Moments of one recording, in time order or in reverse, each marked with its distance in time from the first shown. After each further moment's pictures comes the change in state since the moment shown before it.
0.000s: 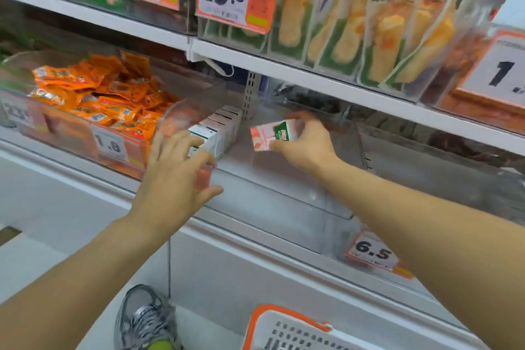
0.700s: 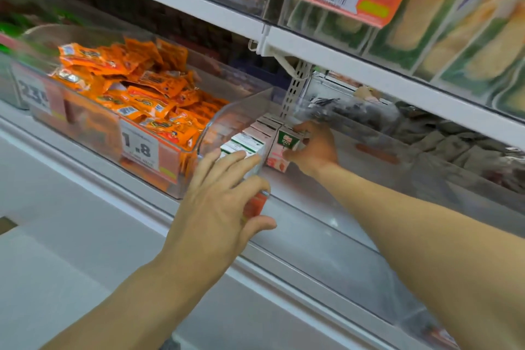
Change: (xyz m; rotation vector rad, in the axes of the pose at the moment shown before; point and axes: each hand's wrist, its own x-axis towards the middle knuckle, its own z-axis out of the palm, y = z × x) left_hand -0.006 -0.022 0.031 -0.196 0.149 0.088; right_hand 0.110 0.036 0.110 -0.224 0.009 -0.112
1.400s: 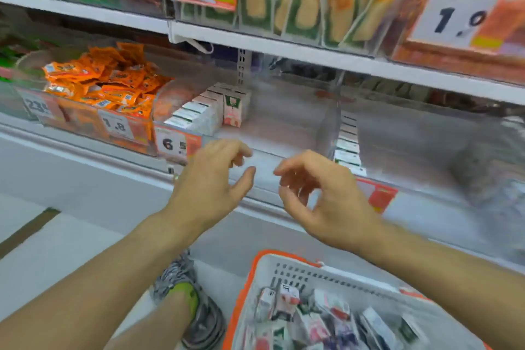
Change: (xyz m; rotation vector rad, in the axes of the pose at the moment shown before) left_hand -0.023 0.130 -0.024 -0.084 -0.115 -0.036; right_hand -0.291 -0.007 -0.179 0.277 -0.044 -0.483
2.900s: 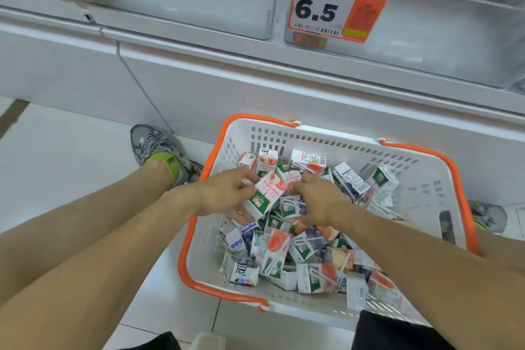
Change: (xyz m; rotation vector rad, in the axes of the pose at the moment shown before) left_hand -0.170 0.043 0.129 -0.679 -1.218 -1.010; right_hand -0.267 0.138 0.092 -0.422 -1.013 0.612
